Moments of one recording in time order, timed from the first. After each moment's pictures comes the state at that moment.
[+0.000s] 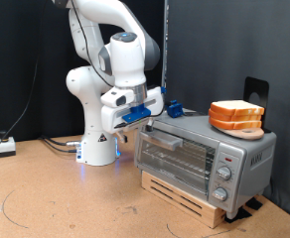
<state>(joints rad) 0.28 -0.44 -0.35 -2.75 -0.02 2.33 0.52</state>
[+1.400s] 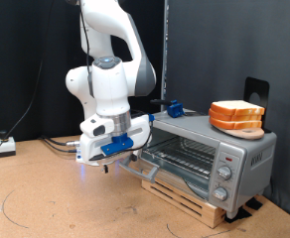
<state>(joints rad) 0.25 -0.10 -0.42 -2.58 0.14 2.45 0.35</state>
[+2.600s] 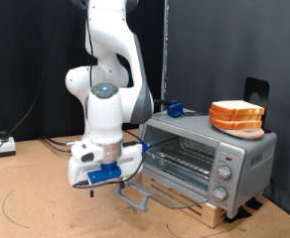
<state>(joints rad) 0.21 0.17 -0.42 -2.52 0.18 2.59 0.41</state>
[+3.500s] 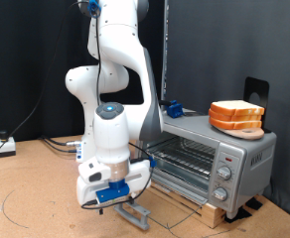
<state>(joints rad) 0.17 0.26 -0.35 -2.44 0.35 2.61 0.28</state>
